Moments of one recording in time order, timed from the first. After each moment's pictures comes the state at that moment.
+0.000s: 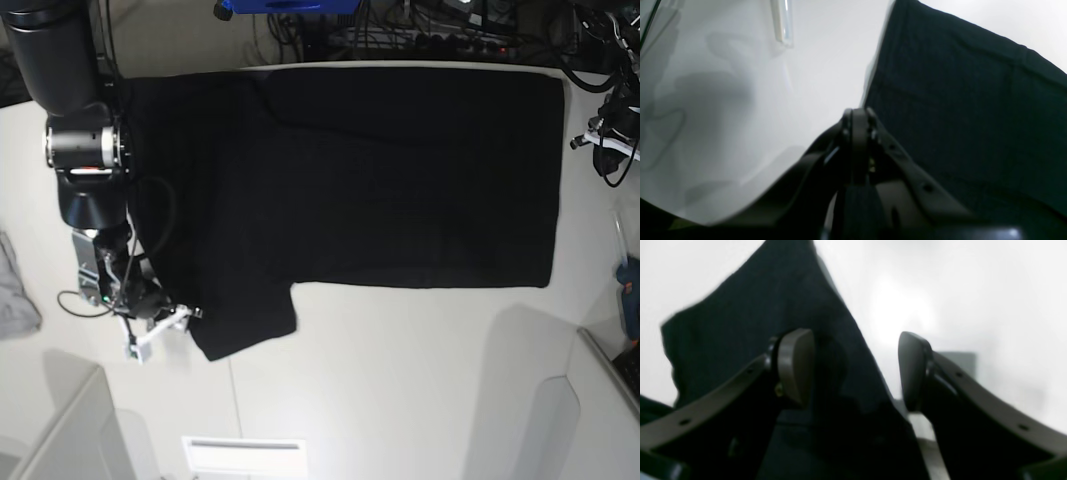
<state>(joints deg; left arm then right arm) 23.7 -15.9 -51.3 107.5 -39.9 -18.8 57.6 38.0 13.9 -6.2 26.5 27.9 16.8 -30.1</state>
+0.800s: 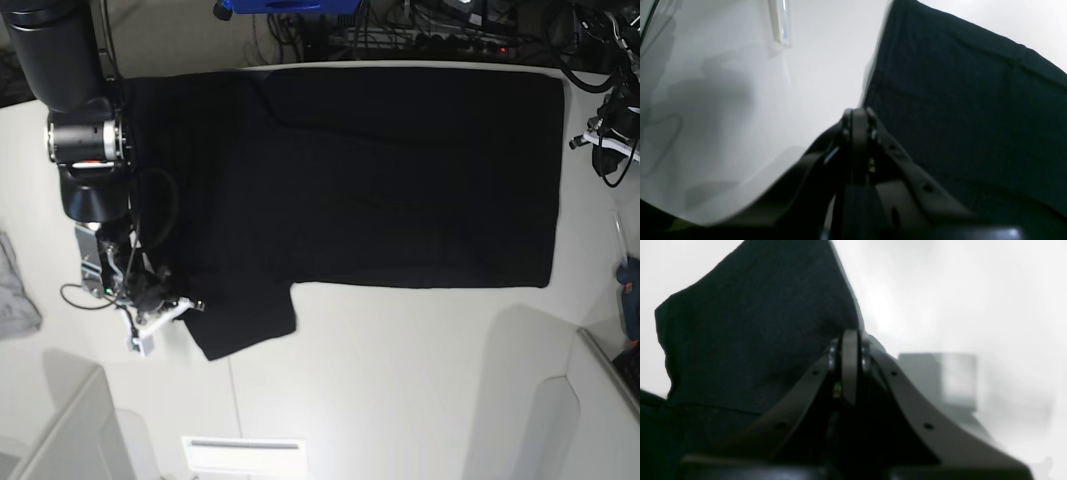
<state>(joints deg) 23.7 -15.9 -51.0 107.5 -39.9 -18.7 57.6 36.4 13.9 -6.7 26.8 28.5 17.0 -29.1</state>
